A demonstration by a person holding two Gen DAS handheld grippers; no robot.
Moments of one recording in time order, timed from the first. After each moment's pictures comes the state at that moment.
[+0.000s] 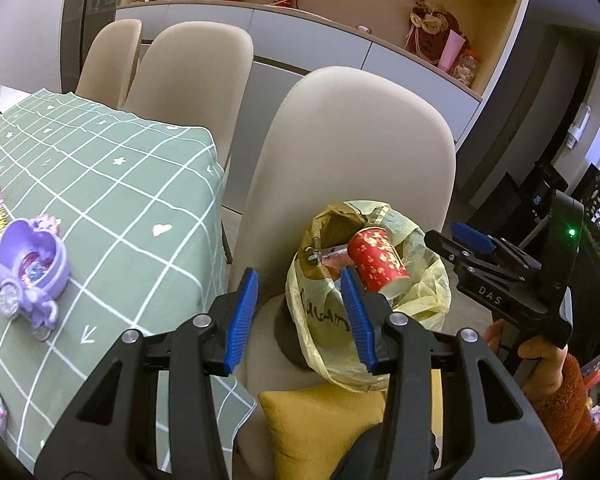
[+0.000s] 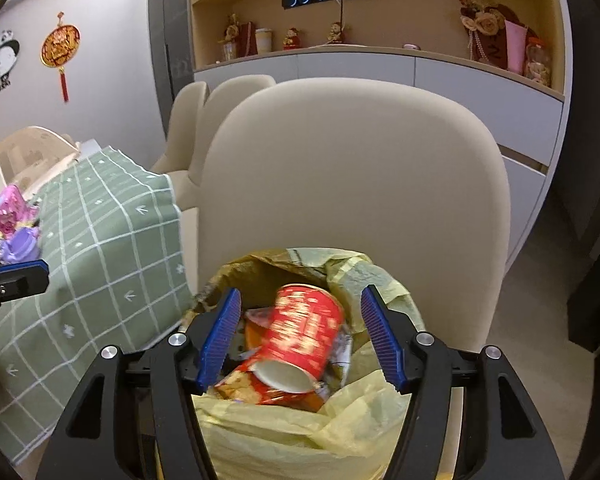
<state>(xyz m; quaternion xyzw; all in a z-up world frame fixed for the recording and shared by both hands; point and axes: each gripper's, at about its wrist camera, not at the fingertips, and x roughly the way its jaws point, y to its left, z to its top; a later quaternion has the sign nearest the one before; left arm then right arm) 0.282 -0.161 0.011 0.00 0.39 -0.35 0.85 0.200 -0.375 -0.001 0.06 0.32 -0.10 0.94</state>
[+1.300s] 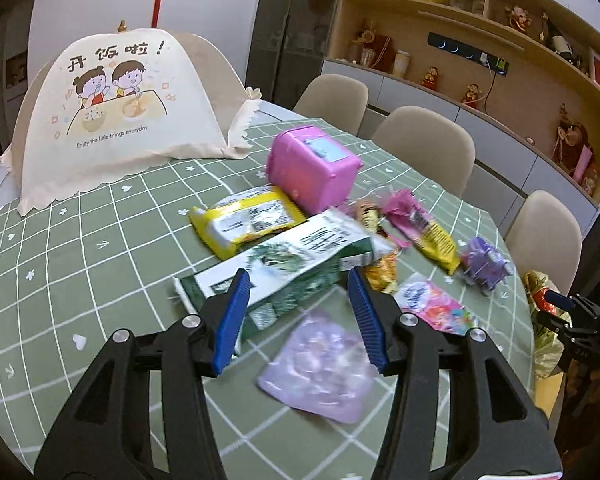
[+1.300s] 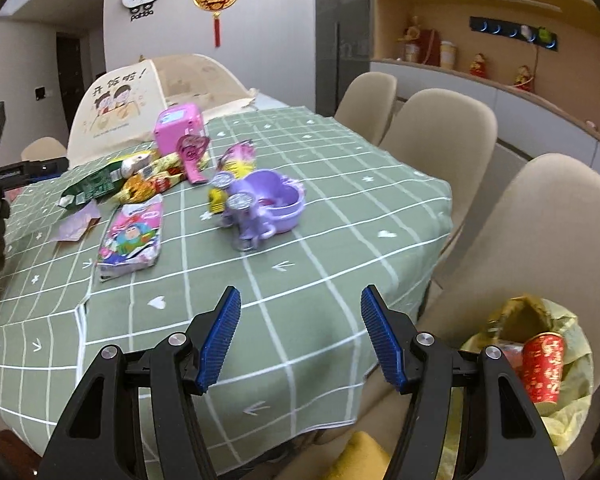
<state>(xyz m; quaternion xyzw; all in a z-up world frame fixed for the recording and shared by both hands) 0.269 0.238 0.037 -0.06 0.32 -0.10 0.94 0.225 -0.124 0.011 -0.04 0.34 0.13 0.93</state>
